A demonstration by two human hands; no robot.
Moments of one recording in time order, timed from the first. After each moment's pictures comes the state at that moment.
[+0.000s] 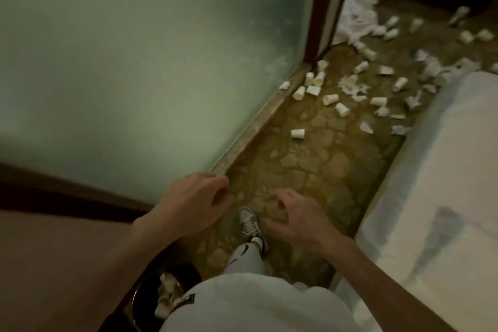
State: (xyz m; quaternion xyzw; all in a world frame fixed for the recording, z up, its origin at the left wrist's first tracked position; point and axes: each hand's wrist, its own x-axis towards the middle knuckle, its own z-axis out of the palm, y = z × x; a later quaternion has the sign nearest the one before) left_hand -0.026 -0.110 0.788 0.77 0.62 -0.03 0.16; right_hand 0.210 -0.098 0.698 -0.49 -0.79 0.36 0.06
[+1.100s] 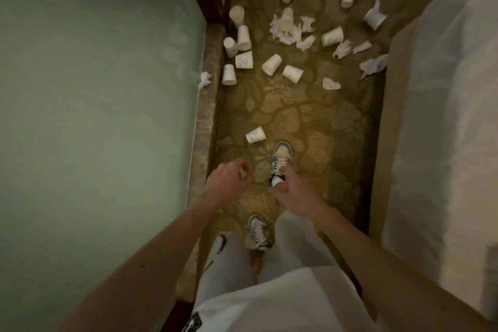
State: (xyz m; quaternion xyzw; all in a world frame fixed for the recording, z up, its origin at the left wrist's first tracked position) left_hand 0.122 0.451 0.469 0.69 0.56 -0.18 0.43; right_hand 0.290 0.359 0.450 -0.71 -0.35 0.61 0.07
